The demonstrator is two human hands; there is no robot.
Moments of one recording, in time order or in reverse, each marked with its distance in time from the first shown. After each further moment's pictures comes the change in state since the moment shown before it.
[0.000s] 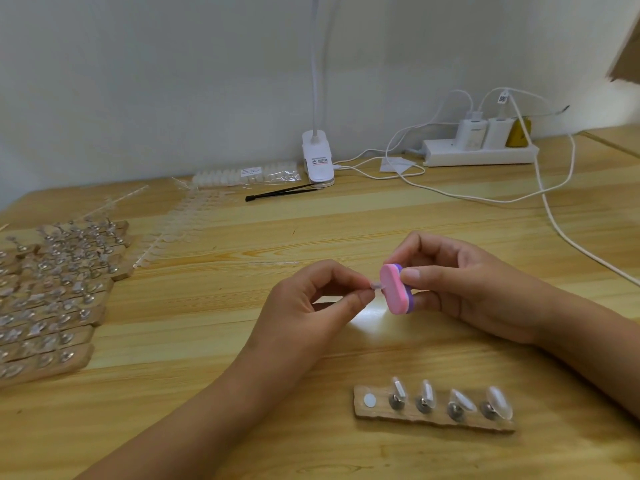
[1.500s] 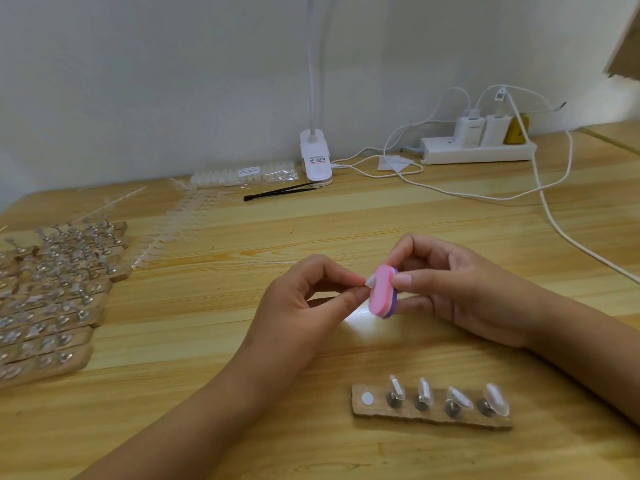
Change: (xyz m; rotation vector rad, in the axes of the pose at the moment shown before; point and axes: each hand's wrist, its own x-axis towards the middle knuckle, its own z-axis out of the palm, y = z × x) left_hand 0.002 0.001 0.000 -0.017 0.038 0.015; right_hand 0.002 0.005 0.004 0.114 -0.016 0.005
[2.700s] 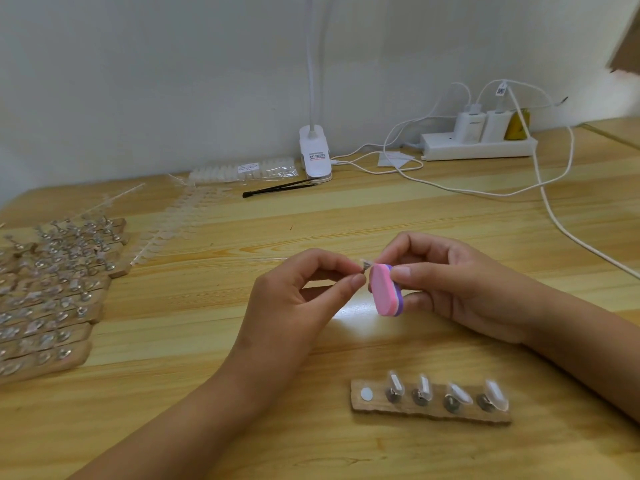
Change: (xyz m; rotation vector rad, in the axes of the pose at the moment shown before) left_hand -0.002 0.006 0.001 0.027 0.070 0.081; right_hand -0.001 0.000 0.000 -0.042 -0.046 -0.002
